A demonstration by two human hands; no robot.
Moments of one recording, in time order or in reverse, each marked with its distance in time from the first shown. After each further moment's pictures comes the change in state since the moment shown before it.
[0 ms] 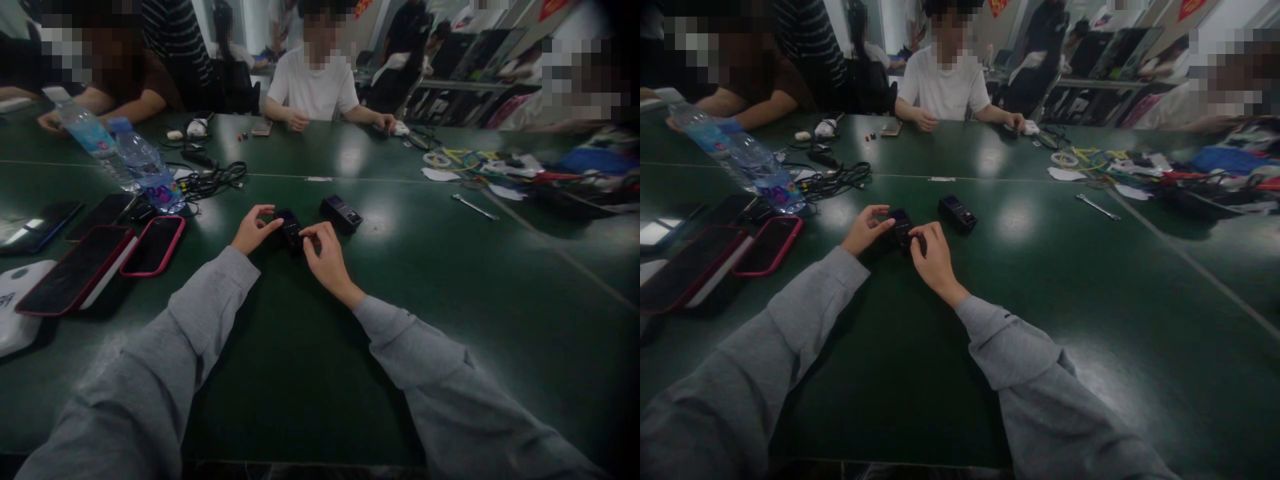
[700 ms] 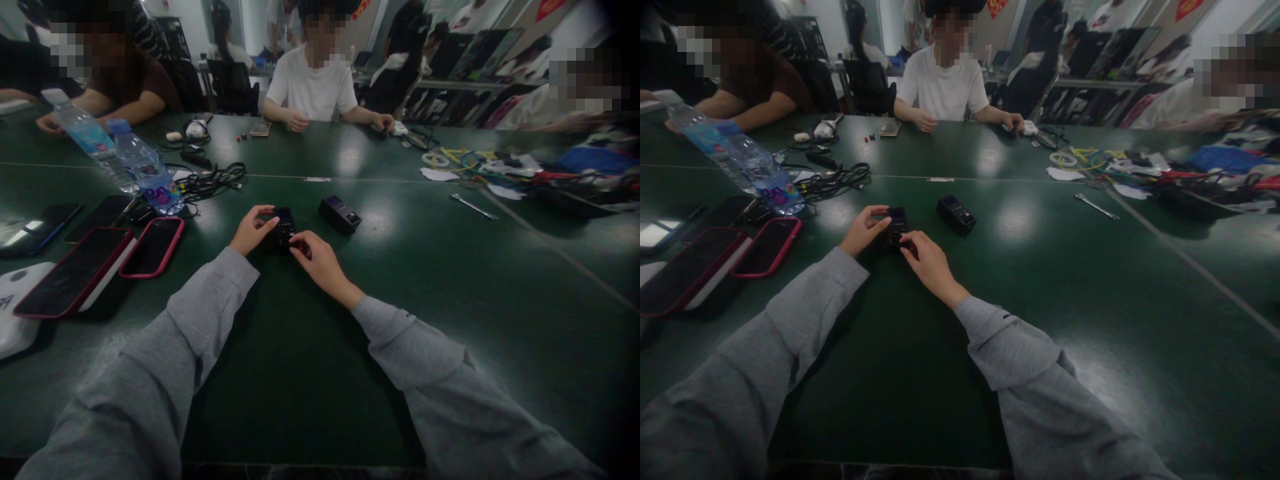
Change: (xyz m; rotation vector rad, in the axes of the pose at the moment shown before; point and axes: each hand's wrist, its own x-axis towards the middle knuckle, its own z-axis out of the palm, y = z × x) left_hand 0.001 -0.001 -0.002 -0.051 -0.048 0.031; right_hand -0.002 0.006 0.001 -0.072 -0.266 0.033
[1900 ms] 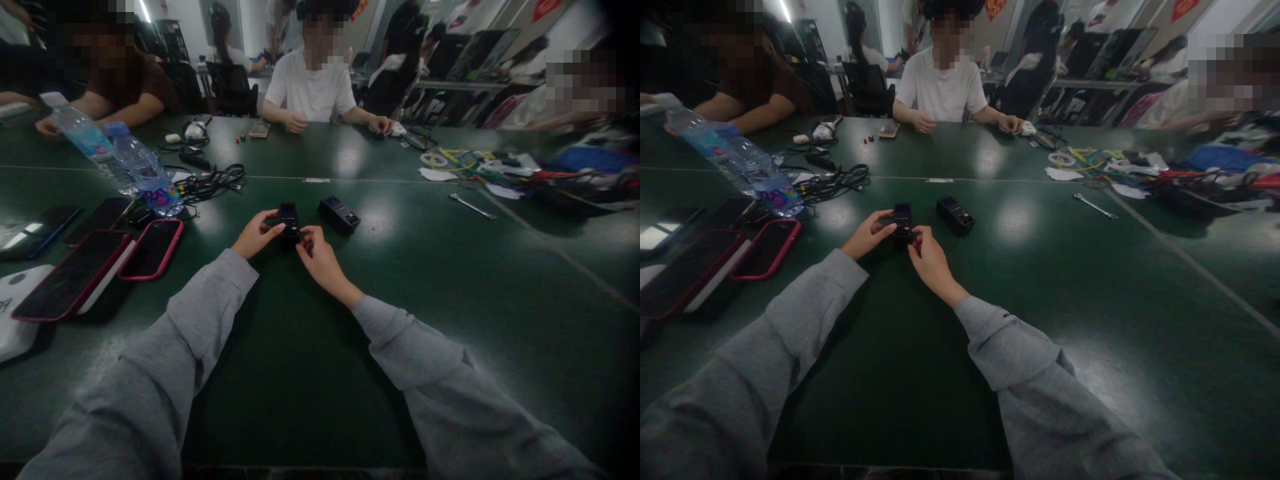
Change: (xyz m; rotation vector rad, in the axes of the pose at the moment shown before) left_hand -0.004 0.005 0.005 0.077 -0.124 -0.001; right_hand 0.003 0.012 0.008 0.103 0.067 0.138
